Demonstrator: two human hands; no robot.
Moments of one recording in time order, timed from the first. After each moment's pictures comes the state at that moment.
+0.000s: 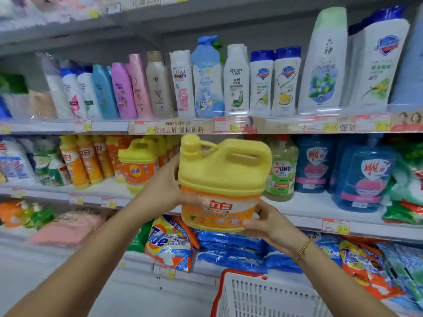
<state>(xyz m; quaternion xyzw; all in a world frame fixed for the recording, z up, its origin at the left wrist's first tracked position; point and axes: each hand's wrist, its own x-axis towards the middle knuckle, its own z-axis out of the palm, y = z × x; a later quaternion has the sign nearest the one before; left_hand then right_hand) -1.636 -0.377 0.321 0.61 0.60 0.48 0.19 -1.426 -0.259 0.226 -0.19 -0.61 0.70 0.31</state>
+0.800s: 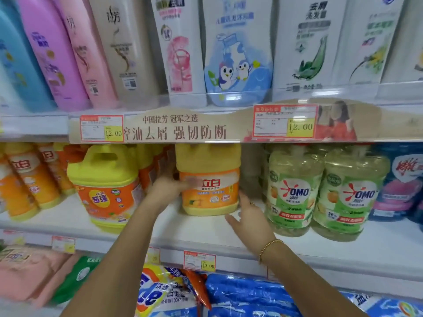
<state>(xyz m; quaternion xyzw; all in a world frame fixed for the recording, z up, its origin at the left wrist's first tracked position) -1.839 -0.104 0.208 0.51 0.68 0.50 0.18 -1.621 -0.071 0.152 -0.44 -0.81 0.24 0.29</state>
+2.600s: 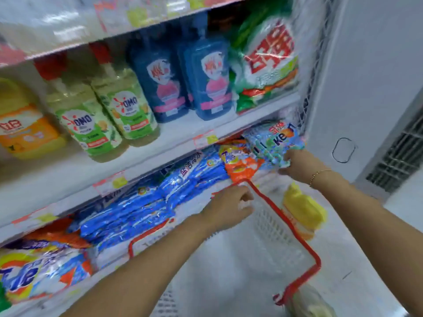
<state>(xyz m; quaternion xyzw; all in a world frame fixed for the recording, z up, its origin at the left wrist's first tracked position) -1.360 -0.243 0.078 0.87 0.39 0.11 0.29 -1.137 -0.240 0.113 -0.80 -0.56 0.19 0.09</state>
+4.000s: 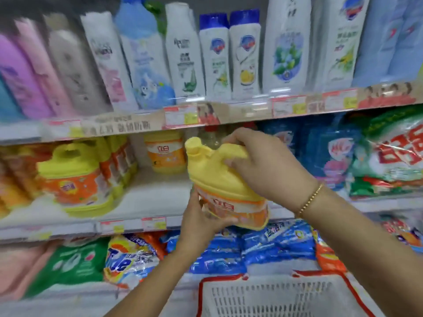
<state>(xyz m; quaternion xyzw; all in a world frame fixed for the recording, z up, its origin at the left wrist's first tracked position) -1.573 -0.244 0.196 0.55 0.51 0.58 0.31 -1.424 -0.242 0.342 -0.42 -0.84 0.08 0.35</state>
